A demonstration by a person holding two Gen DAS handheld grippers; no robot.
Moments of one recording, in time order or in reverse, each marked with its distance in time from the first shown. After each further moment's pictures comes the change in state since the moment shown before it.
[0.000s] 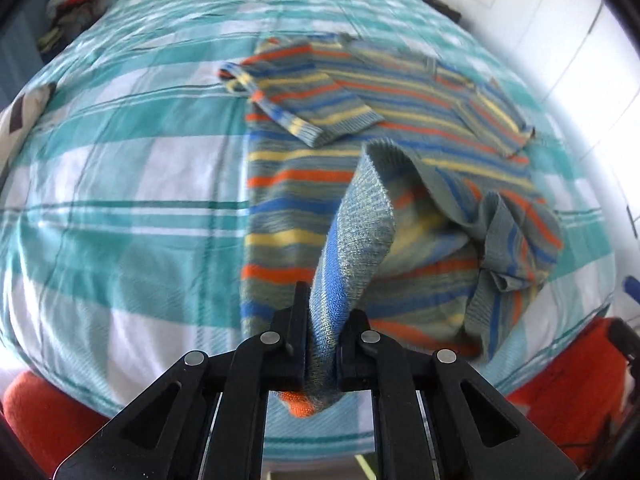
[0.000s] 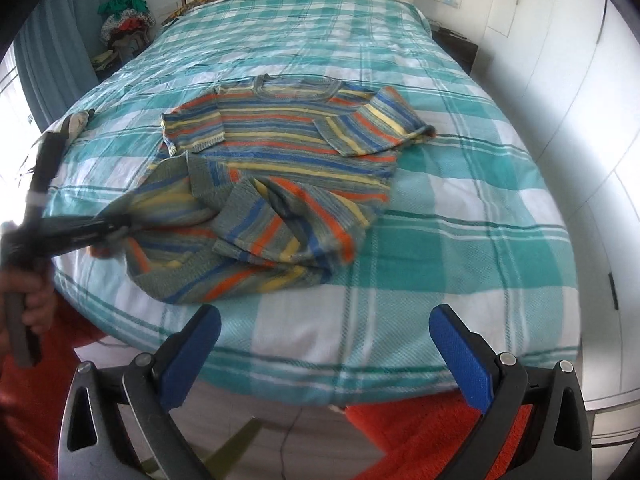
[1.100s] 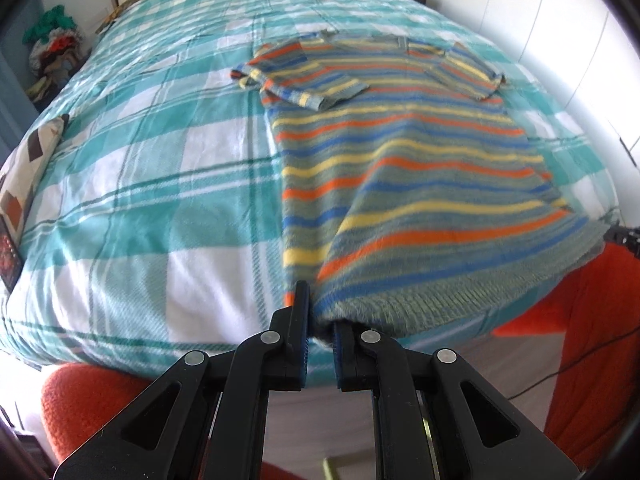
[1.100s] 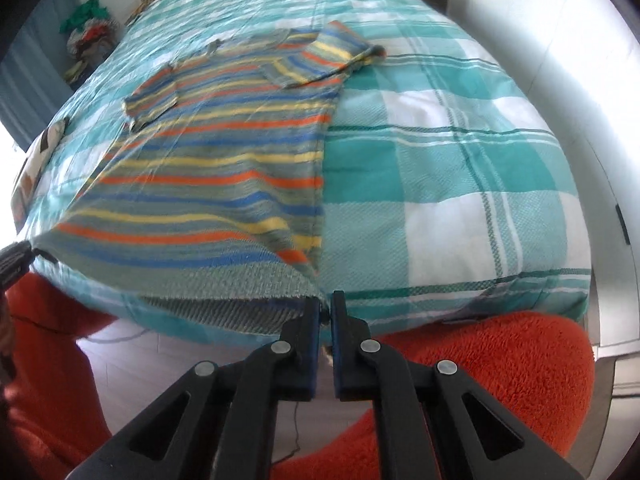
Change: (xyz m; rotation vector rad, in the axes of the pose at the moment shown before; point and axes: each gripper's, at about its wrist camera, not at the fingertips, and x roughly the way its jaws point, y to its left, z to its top) left arm -0.028 0.014 -0.053 0.211 -0.013 0.081; right arm 0.003 -0.061 -0.066 0.111 0.175 0.014
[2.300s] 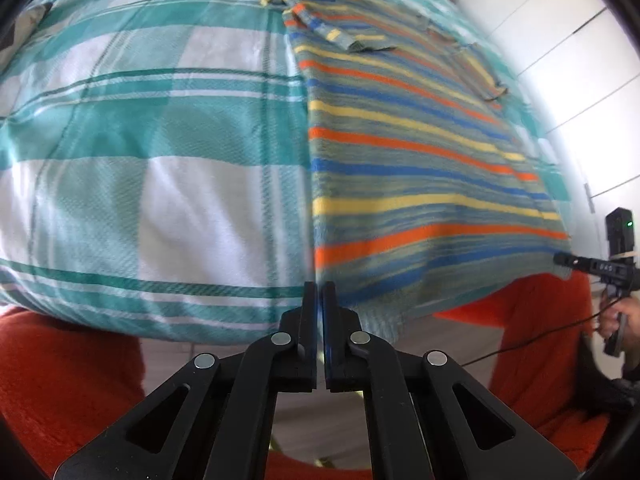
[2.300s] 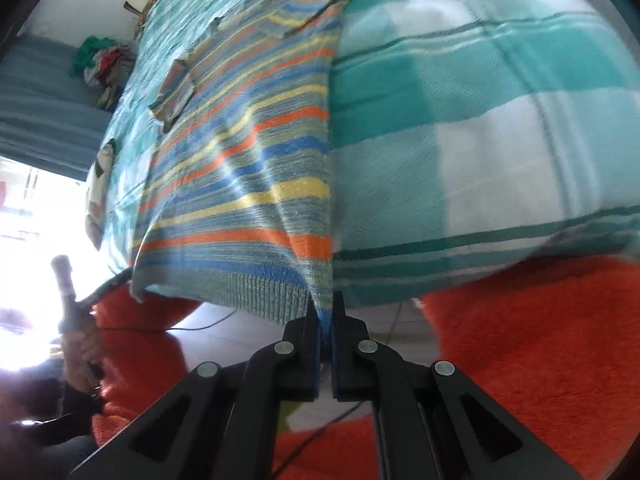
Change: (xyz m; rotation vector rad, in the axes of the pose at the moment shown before) left arm 0.044 0.042 -0.009 -0.206 0.193 -0.252; right arm 0.036 -0.051 0.010 0.197 0.224 0.326
